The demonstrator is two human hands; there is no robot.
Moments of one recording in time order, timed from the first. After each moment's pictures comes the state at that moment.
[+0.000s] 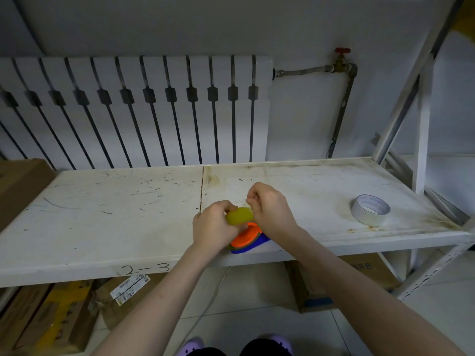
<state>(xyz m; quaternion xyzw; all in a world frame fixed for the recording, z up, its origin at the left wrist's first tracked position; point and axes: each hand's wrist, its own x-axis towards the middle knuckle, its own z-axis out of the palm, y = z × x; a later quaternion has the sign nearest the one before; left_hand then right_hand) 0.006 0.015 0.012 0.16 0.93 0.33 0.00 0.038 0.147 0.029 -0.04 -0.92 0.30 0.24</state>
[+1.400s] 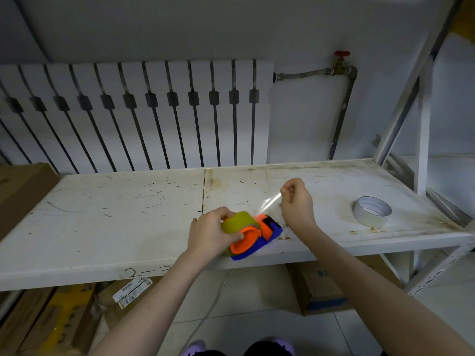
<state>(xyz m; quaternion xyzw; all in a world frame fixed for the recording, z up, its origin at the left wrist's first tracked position) 0.000 0.001 0.002 0.19 0.93 0.31 0.02 0.031 0.195 0.012 -0.17 -0.81 0.48 0.29</state>
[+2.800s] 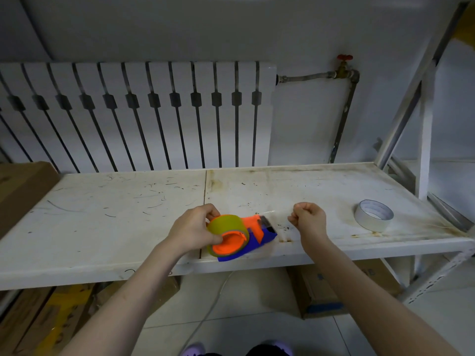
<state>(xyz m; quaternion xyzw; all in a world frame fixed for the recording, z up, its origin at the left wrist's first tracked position) -0.028 -0.034 0.017 0.23 0.93 0.29 0.08 0.040 0.207 -0.011 -0.33 -0.58 0.70 0.24</state>
